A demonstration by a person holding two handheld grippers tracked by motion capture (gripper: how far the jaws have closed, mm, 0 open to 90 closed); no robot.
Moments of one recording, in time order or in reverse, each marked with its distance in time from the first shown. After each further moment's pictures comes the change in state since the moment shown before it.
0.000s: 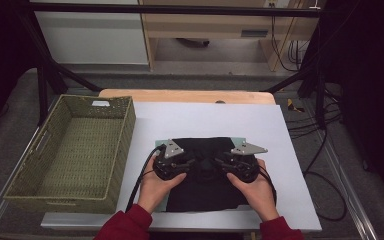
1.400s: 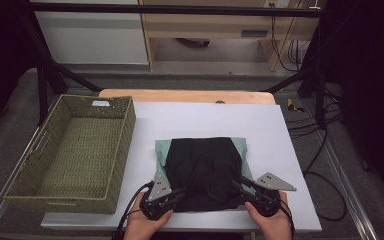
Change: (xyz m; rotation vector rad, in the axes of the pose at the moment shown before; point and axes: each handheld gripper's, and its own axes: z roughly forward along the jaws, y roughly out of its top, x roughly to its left) left arm -0.039 -0.078 -0.050 0.015 -0.097 0.046; right arm 0.018 -0.064 -0.067 -0.102 -0.060 0.119
